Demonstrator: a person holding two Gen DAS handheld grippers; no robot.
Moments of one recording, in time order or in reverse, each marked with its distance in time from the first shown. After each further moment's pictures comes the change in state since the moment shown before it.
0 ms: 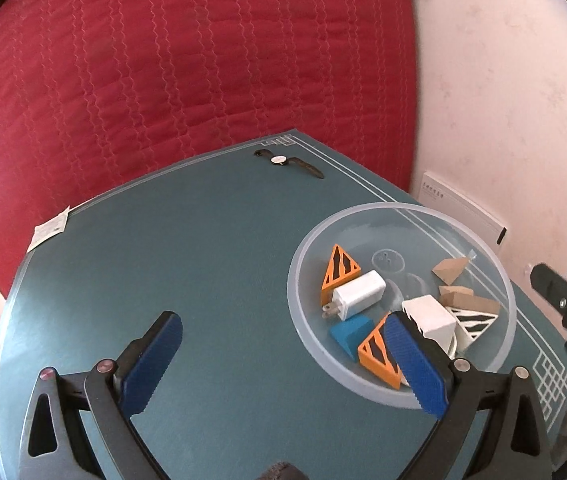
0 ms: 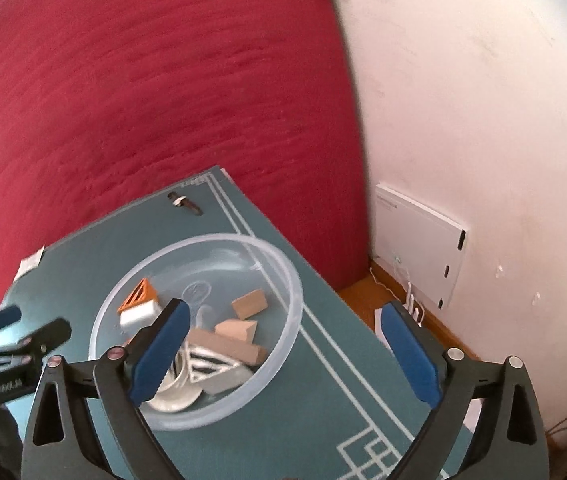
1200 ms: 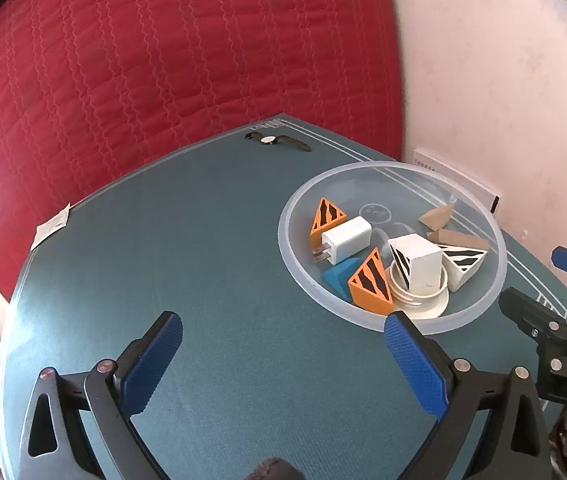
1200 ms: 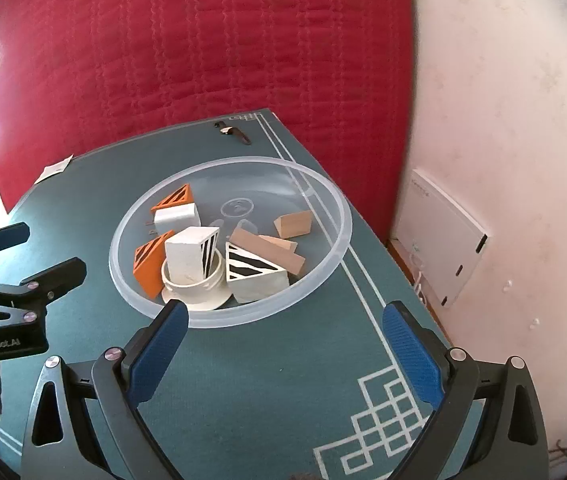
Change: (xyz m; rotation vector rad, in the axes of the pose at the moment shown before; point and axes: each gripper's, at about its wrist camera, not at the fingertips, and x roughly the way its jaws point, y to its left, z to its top) left arm -0.015 -0.008 -0.035 0.069 0.021 -0.005; right arm -0.006 0.029 -0.036 -0.229 0.141 0.063
